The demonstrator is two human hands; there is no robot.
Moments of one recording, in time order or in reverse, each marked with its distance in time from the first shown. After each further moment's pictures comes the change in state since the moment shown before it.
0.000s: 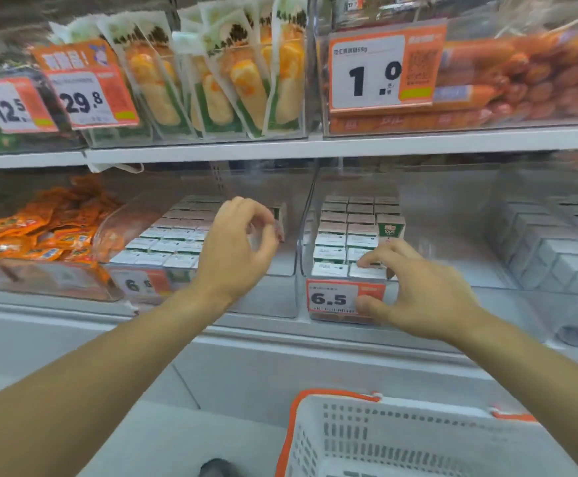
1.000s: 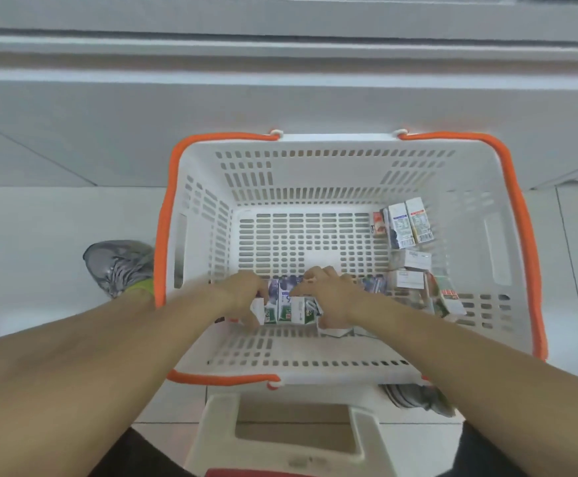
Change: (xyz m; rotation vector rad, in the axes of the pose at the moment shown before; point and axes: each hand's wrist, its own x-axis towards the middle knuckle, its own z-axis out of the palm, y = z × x) left_hand -0.383 0.049 0.161 -0.063 -1.866 -0.403; right_hand -0.269 0.065 0.275 0.123 -1.122 0.087
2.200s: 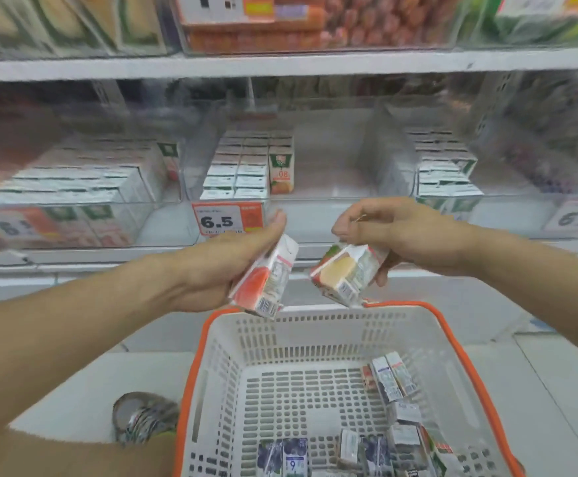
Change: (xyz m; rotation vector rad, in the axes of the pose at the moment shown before) left_hand -0.251 0.146 -0.219 -1.096 0.423 0.424; right_hand -0.262 -0.052 -0.287 0.877 0.665 -0.302
